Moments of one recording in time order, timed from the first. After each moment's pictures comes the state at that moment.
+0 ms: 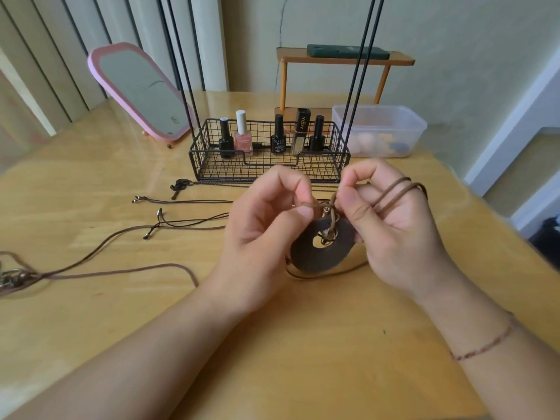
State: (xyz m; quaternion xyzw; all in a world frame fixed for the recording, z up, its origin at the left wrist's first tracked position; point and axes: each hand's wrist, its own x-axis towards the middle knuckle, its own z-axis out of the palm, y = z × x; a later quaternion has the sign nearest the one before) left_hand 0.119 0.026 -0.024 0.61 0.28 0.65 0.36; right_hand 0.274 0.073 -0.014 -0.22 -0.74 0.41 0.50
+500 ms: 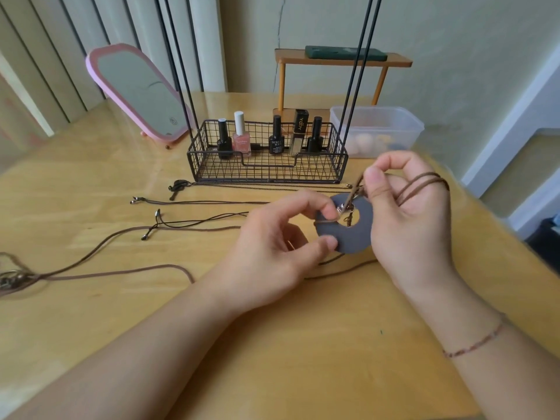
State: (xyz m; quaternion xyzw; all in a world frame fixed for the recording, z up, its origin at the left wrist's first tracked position) left_hand 0.115 0.034 -0.035 0.68 0.38 0.53 0.34; right_hand 0.277 0.084 -0.020 -0.37 -0.67 0.25 0.60
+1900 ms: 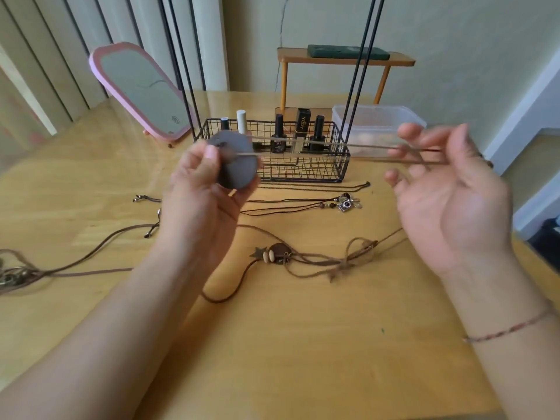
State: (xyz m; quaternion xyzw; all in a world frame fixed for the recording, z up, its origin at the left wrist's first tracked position) left_hand 0.079 0.048 -0.007 0.25 0.32 0.77 0.50; right_hand 0.304 0.097 0.003 -0.21 -0.50 0.56 0.63
